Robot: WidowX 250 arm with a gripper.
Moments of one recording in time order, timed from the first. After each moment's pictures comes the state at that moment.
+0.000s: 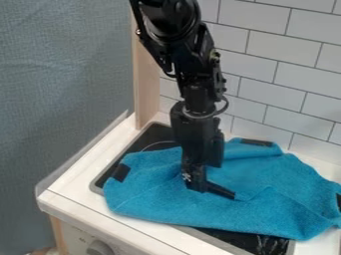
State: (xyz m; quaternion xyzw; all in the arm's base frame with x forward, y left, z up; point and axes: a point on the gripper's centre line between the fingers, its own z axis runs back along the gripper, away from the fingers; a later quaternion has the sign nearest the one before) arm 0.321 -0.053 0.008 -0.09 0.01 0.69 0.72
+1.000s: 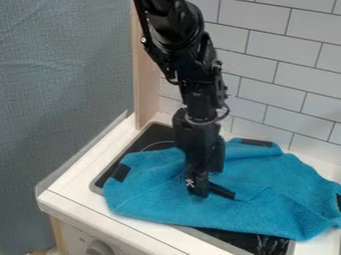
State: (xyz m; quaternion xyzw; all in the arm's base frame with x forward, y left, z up) arm 0.322 -0.062 -0.010 -0.08 0.02 0.69 0.72
